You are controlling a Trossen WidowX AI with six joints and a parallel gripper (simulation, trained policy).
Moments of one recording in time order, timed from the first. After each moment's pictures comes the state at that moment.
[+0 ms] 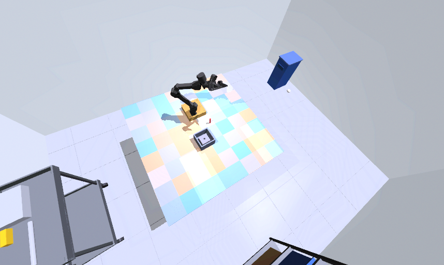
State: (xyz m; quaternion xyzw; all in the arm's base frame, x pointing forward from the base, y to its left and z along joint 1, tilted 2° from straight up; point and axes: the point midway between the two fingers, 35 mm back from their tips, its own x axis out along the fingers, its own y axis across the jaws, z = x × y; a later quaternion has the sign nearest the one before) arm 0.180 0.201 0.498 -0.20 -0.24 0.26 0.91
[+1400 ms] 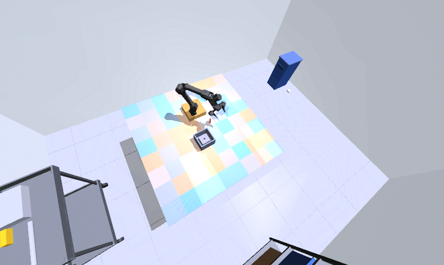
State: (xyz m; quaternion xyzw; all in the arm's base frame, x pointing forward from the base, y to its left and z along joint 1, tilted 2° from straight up) arm 0.227 0.193 0.194 0.07 0.40 0.14 0.90
